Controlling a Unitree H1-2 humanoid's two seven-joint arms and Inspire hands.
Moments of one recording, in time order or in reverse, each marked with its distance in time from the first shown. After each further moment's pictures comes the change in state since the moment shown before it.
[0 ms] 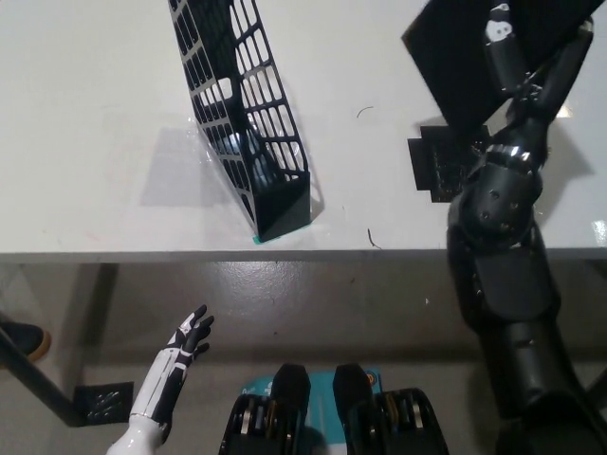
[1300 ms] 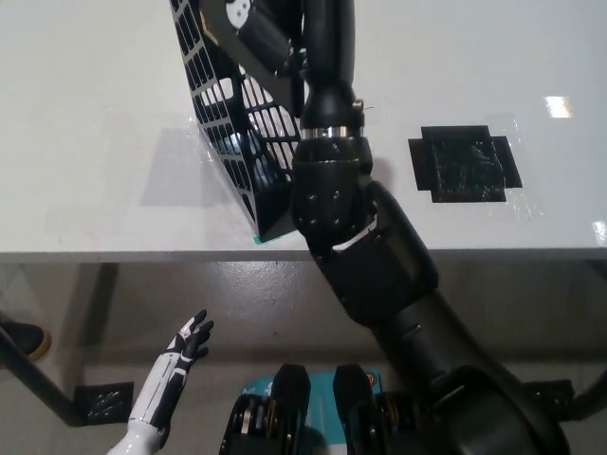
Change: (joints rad) left_arm 0.015 0.006 -0.003 -0.008 0.011 -0.004 -0.008; right_arm -0.172 0.152 0.268 0.165 -0.343 0.060 0.007
